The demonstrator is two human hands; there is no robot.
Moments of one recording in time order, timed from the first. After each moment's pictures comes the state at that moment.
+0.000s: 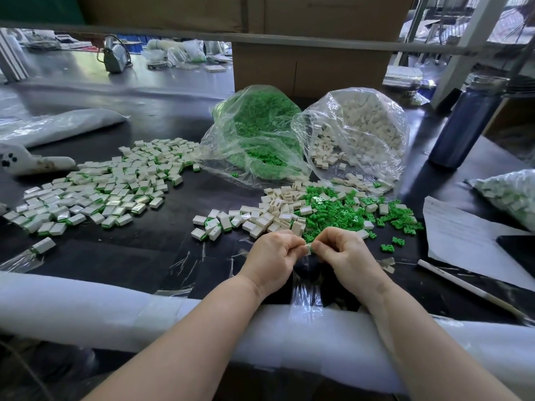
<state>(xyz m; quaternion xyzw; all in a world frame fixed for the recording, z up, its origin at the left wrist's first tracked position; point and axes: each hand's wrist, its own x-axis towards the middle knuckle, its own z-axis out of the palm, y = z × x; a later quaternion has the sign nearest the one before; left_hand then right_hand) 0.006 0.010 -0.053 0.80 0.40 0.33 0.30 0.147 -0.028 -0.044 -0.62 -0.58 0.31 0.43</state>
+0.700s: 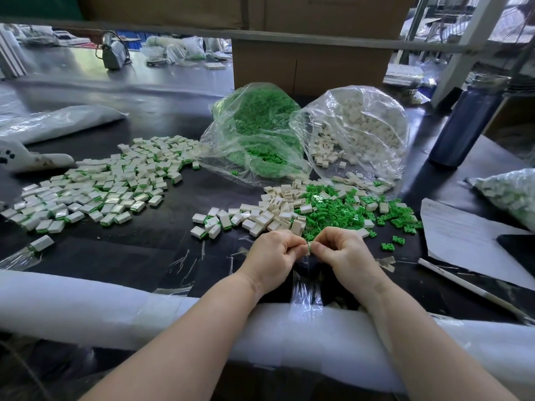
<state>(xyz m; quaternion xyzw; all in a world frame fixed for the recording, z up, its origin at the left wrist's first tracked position) 0.004 0.011 -0.052 0.79 0.41 0.31 0.33 0.146 -0.027 -0.045 -0.62 -0.58 0.32 0.43</state>
